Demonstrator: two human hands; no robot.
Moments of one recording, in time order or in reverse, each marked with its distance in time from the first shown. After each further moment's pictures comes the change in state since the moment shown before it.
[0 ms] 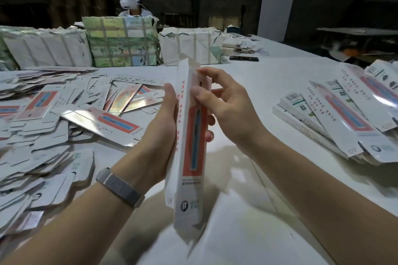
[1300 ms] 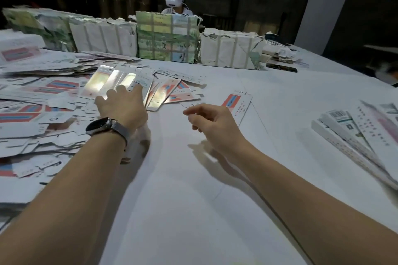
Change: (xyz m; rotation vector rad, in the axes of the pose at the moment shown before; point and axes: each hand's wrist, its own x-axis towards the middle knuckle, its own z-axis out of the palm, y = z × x) left_hand -0.007 0.043 -0.141 1.812 0.825 -0.400; right_hand 0.008 0.042 0.080 -0.060 -0.237 0.117
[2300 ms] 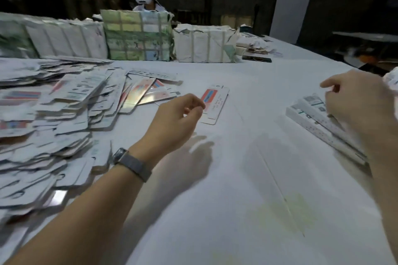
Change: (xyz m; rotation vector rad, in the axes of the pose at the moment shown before) left_hand -0.071 0.098 -0.002 -1.009 -0.060 0.557; right_hand -0.059 -0.024 -0.234 -1.280 0.625 0.339
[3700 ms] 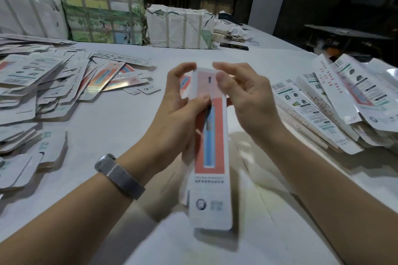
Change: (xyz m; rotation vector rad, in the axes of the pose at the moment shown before) left_hand -0.023 0.035 0.041 -0.843 -0.181 0.012; right_hand -0.071 -0.097 0.023 1.183 -0.182 -0.247
